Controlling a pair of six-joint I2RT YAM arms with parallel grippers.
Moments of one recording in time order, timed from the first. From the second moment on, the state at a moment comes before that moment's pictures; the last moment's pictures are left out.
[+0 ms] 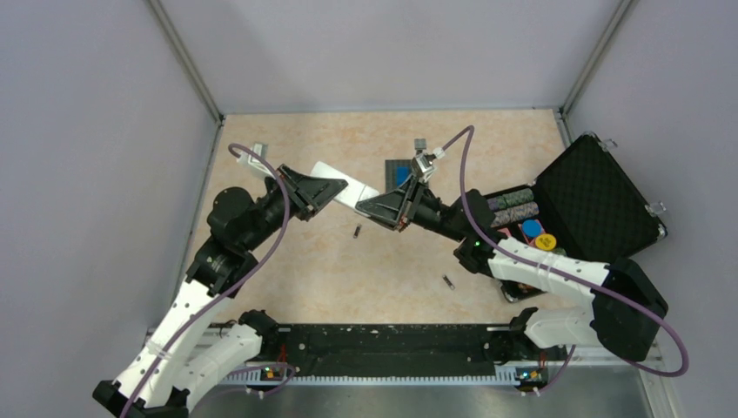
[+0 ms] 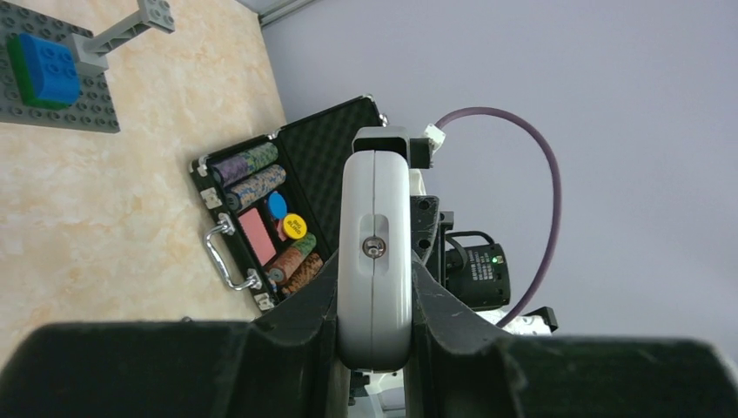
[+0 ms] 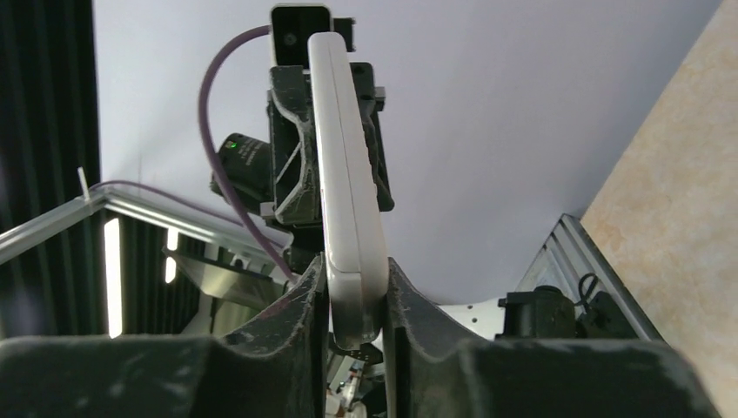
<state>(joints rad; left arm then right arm) -0.49 0.74 0.90 -0.12 0.26 -1.16 0.86 1.25 0.72 0.82 -0.35 1.44</state>
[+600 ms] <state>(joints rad) -0.47 0.79 0.94 -0.27 0.22 -0.99 0.86 1.23 0.79 0.47 -0.28 1.31</state>
